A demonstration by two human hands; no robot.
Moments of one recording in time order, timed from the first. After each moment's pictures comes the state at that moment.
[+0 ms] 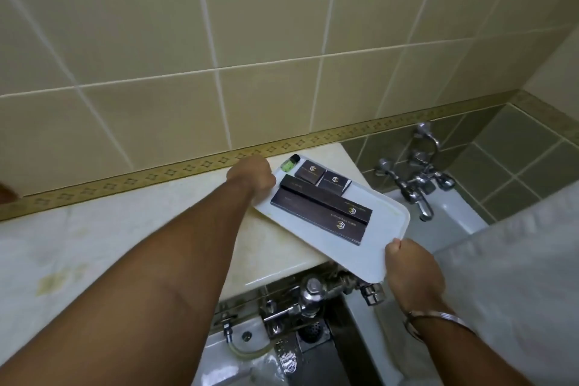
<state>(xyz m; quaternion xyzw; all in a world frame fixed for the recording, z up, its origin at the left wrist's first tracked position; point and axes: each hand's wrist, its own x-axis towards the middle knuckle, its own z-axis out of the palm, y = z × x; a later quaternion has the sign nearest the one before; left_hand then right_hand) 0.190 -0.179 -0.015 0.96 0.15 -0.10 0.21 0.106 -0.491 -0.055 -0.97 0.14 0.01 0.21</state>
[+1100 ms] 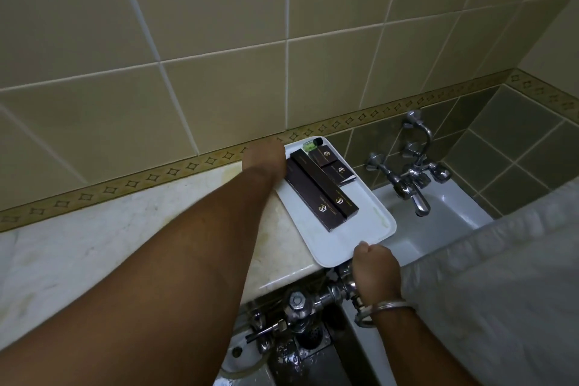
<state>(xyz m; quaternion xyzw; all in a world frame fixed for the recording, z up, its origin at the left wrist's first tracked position) 0.271 -0.243 -0.046 1.00 0.09 -0.02 0.03 0.132 -0.466 -0.098 -0.89 0.20 0.06 0.40</state>
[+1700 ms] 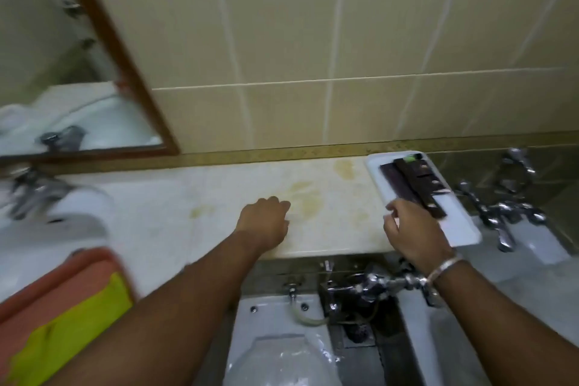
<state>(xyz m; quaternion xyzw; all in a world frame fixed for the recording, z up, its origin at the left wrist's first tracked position) -0.036 -0.120 -0.004 0.99 0.13 -0.09 0.02 0.079 -0.391 0.024 -0.95 -0.22 0.03 0.19</state>
